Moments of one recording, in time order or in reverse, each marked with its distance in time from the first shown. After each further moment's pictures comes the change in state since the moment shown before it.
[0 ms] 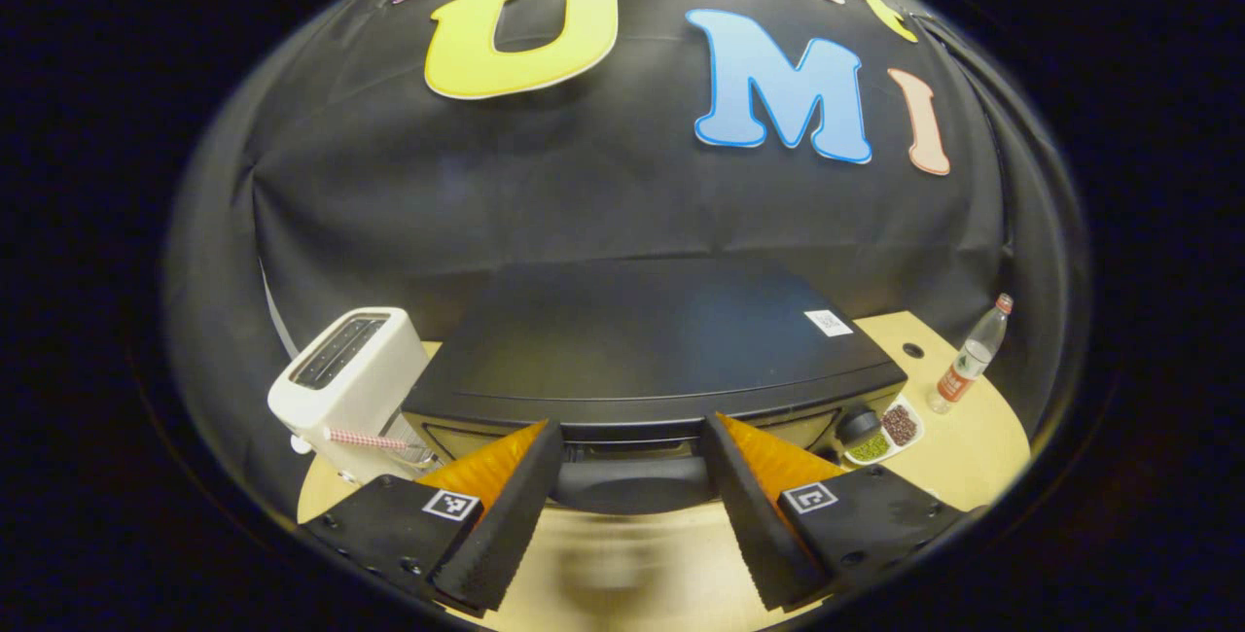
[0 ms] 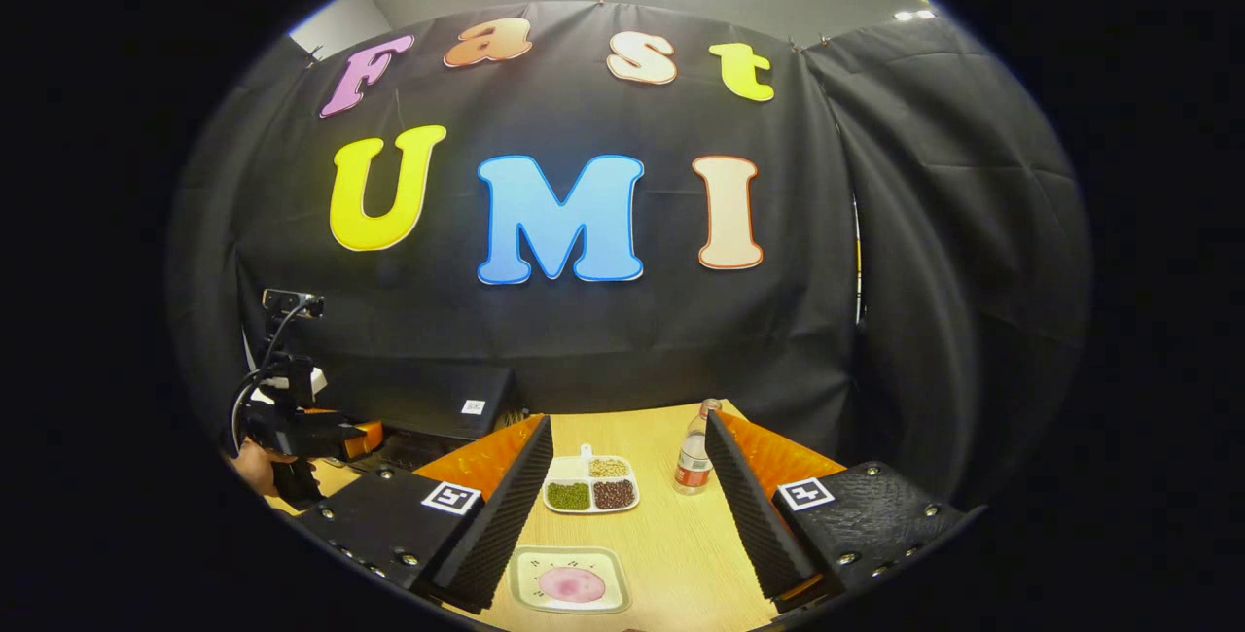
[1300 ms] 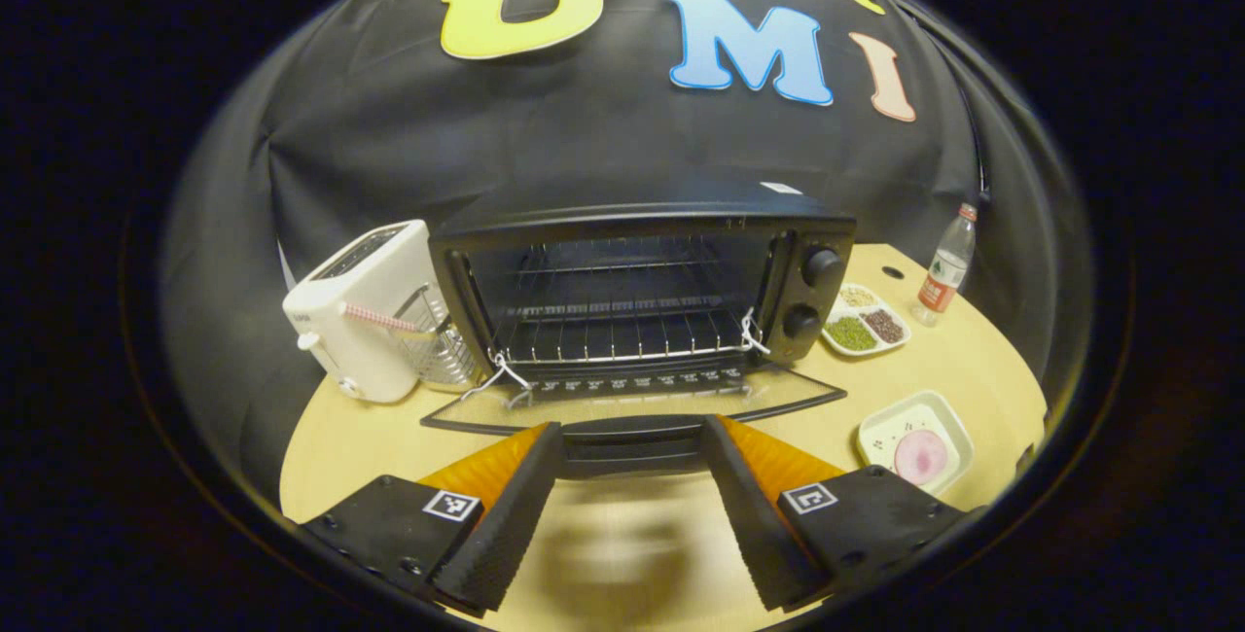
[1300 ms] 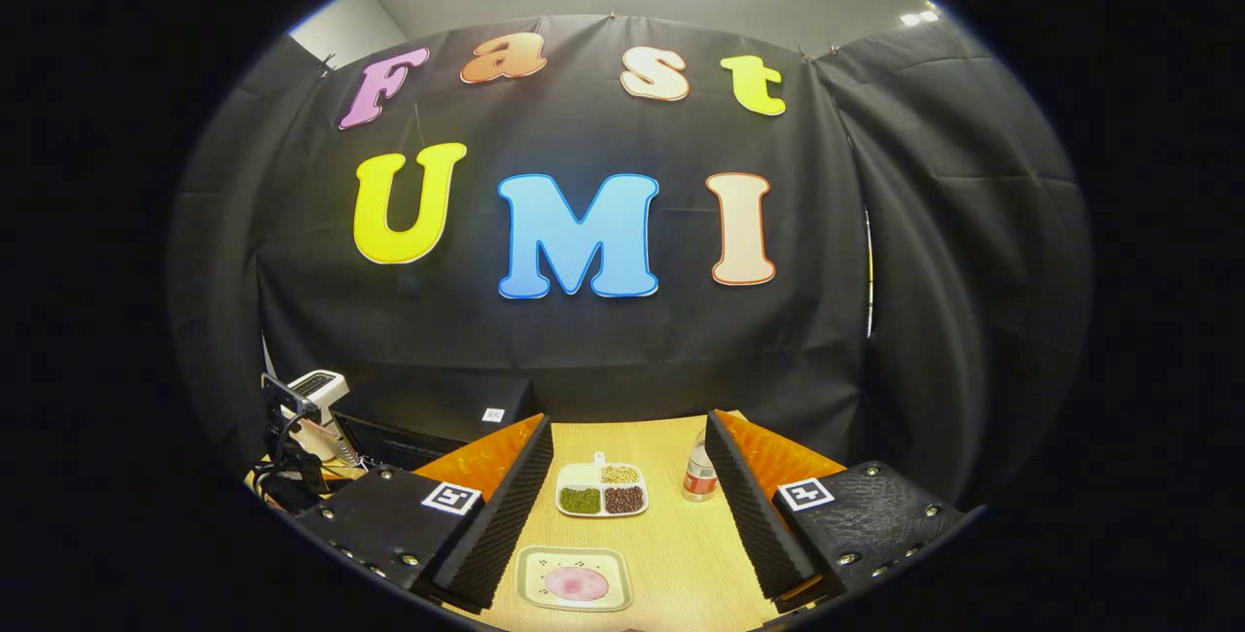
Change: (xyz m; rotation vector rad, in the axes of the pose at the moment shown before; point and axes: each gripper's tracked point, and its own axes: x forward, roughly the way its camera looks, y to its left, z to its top) left arm -0.073 -0.010 -0.133 0.040 0.129 -0.008; right arm -0.021 -0.001 0.010 -0.003 -0.022 0.052
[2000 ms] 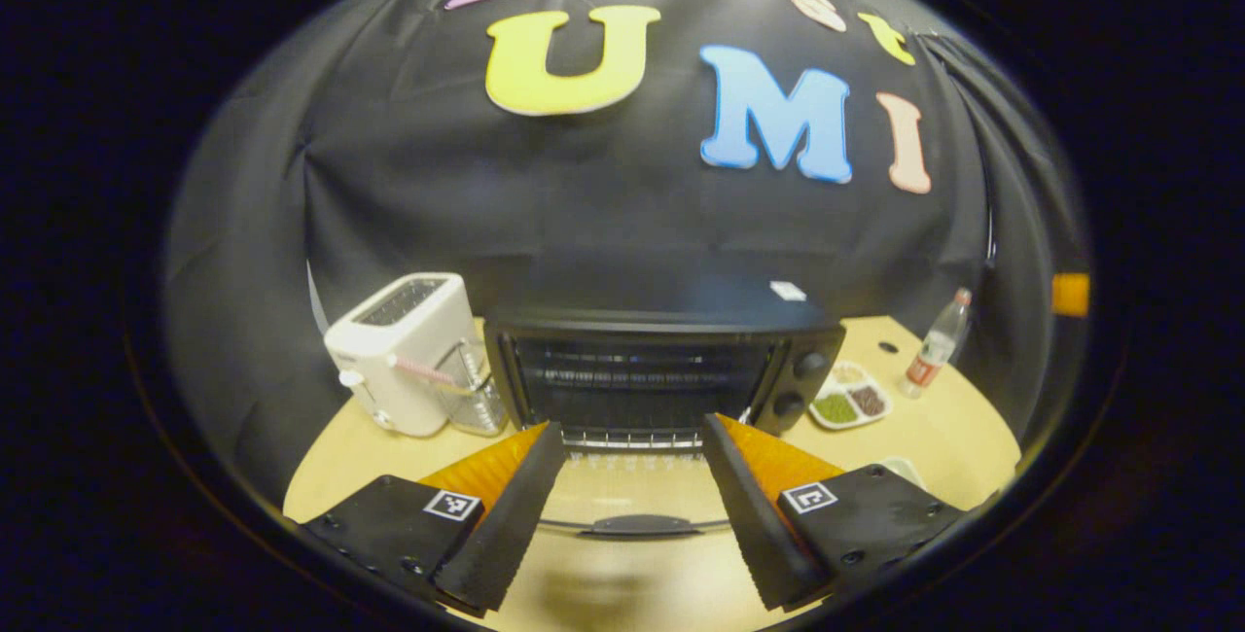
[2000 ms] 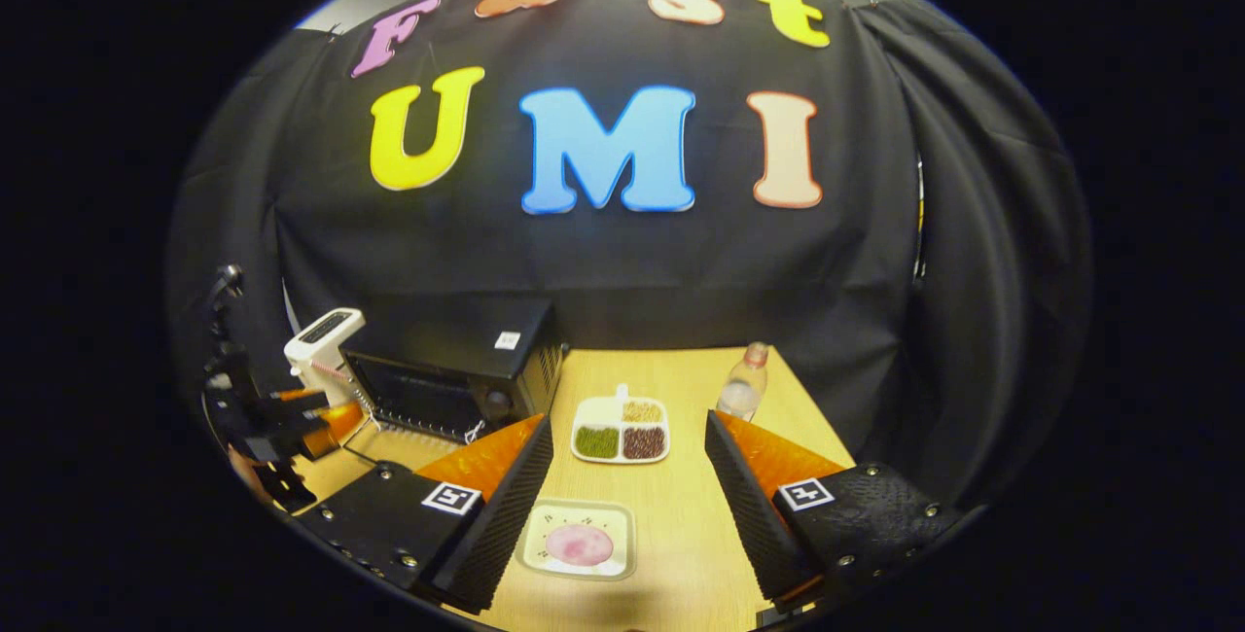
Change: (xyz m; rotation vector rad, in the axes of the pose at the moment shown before) left arm -0.073 0.026 0.119 -0.116 -0.259 0.042; right arm 0.039 0.008 -0.087 -0.014 0.349 0.143
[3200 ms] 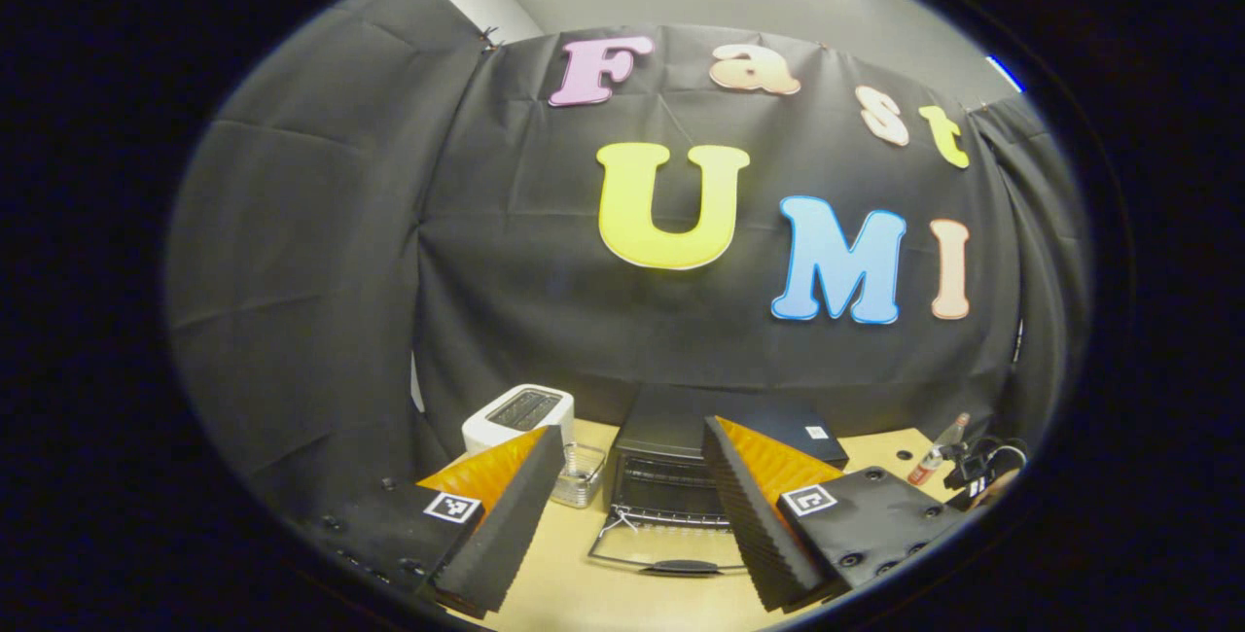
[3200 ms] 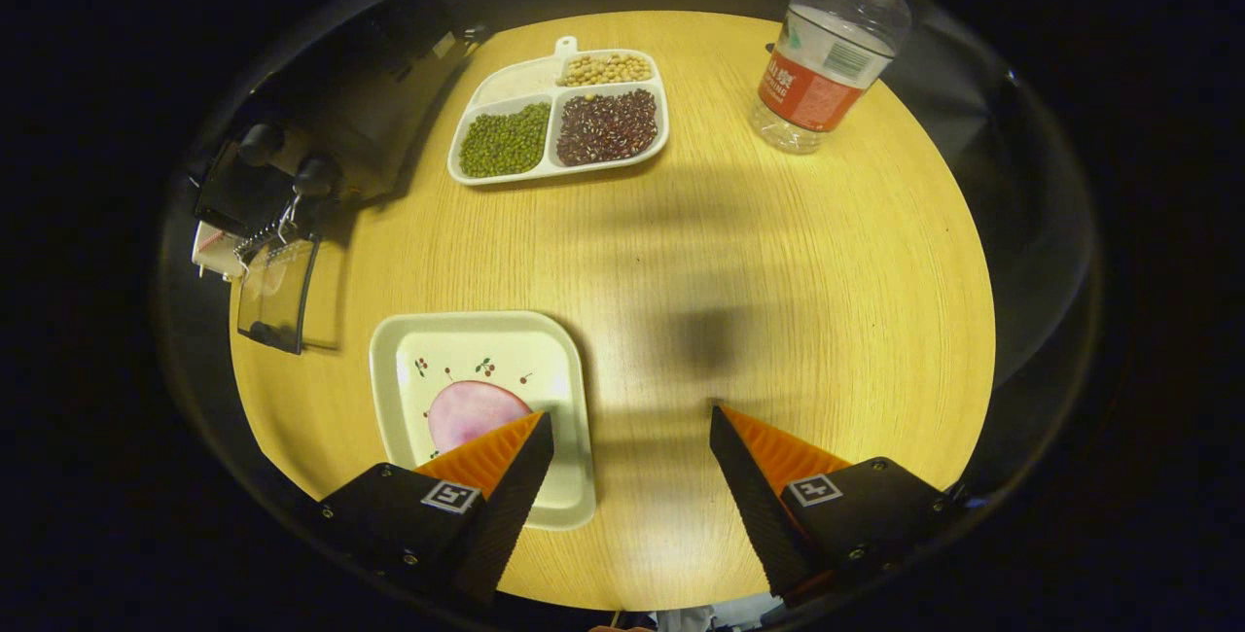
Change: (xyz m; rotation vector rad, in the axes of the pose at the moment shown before) left arm -0.122 0.074 0.095 -0.091 -0.233 0.196; right arm 0.118 -0.036 -0.230 0.067 0.902 -0.004
